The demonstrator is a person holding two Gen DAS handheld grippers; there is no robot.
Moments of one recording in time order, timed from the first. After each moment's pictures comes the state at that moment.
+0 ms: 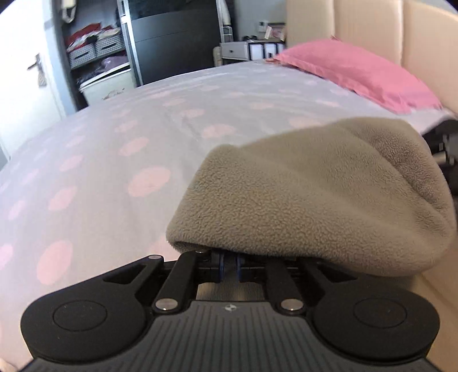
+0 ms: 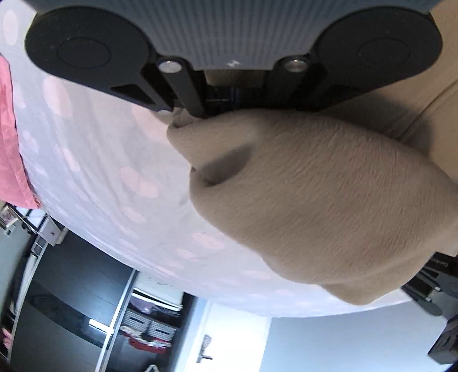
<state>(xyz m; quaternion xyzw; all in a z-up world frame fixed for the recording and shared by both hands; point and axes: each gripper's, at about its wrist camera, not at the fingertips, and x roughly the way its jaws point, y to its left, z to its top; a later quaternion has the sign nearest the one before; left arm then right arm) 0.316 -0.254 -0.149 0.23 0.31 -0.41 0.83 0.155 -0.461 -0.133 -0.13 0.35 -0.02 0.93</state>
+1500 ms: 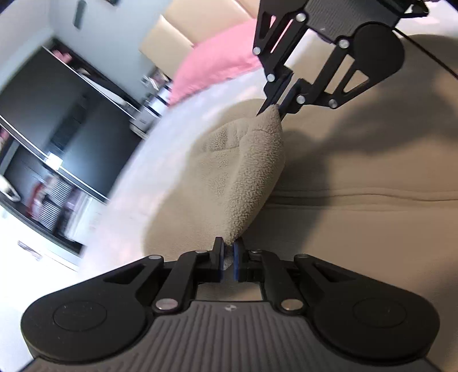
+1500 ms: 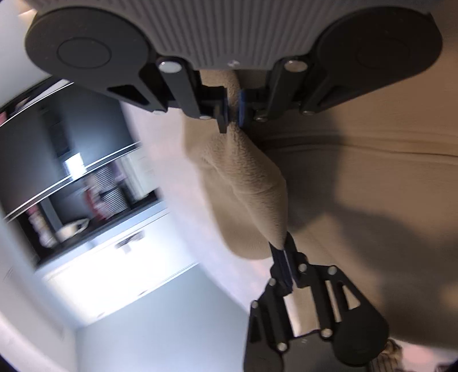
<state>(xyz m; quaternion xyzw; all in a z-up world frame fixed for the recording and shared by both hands) 0.130 -0.263 -0.163 0.50 0.09 -0.48 0.72 0.032 -0.337 -0.071 -0.47 0.25 0.08 0.84</state>
